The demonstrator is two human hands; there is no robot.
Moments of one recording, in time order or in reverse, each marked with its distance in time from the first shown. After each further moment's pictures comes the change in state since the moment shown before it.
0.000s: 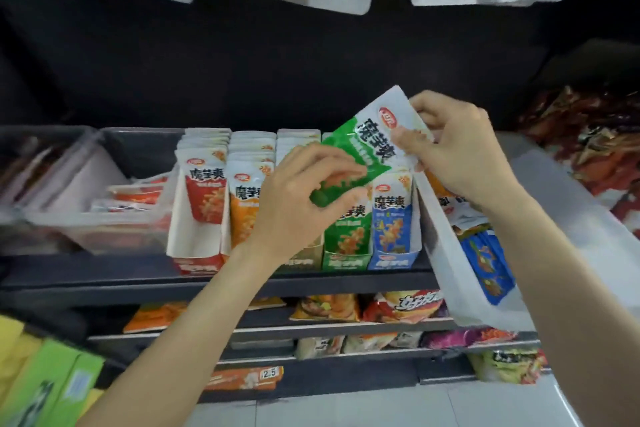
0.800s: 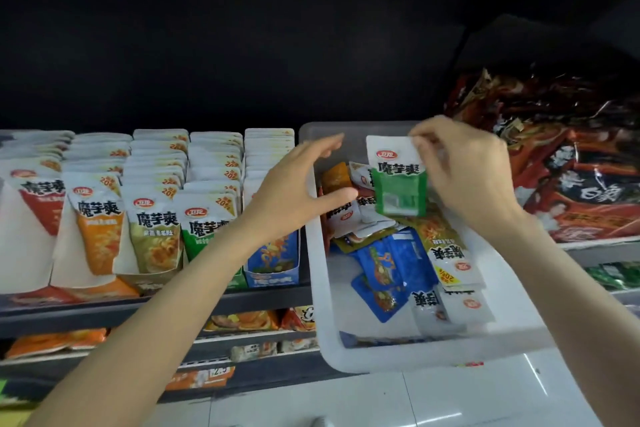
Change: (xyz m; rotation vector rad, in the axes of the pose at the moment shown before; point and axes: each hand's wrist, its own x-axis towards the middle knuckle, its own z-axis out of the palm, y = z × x) left_hand 0.064 0.050 0.154 -0.182 -0.514 -0.434; right_hand -0.017 0.173 -0.106 -0.434 0.201 -0.184
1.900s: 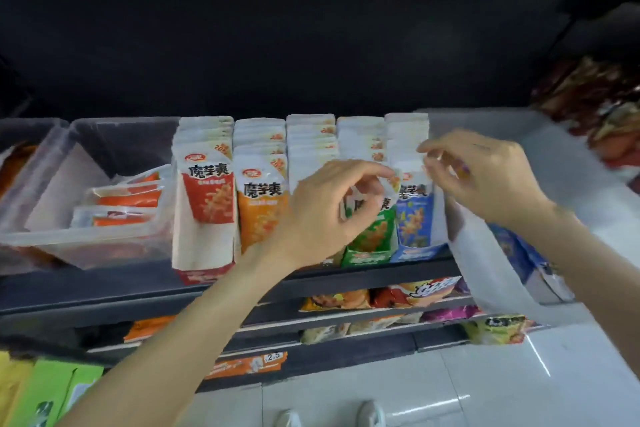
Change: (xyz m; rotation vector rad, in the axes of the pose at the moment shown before) left_hand -0.108 -0.087 -0.119 -0.053 0.094 0.305; right_hand 0.006 -0.156 0.072 -0.037 -0.155 -0.159
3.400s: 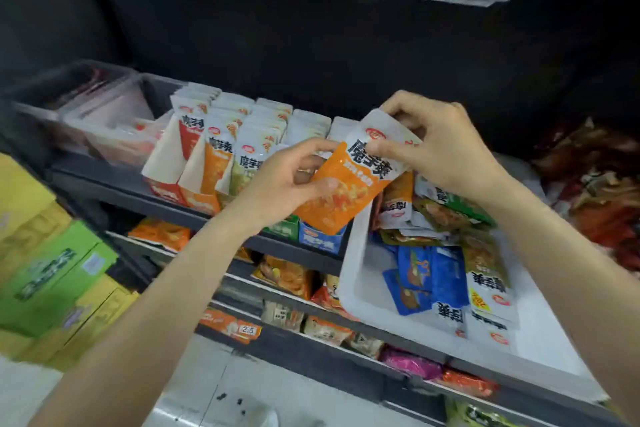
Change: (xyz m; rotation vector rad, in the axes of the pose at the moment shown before) left_hand 0.041 0.119 0.093 -0.290 0.265 -0.580; right_hand 0.009 0.081 -0.083 0.732 -0.249 -0.237
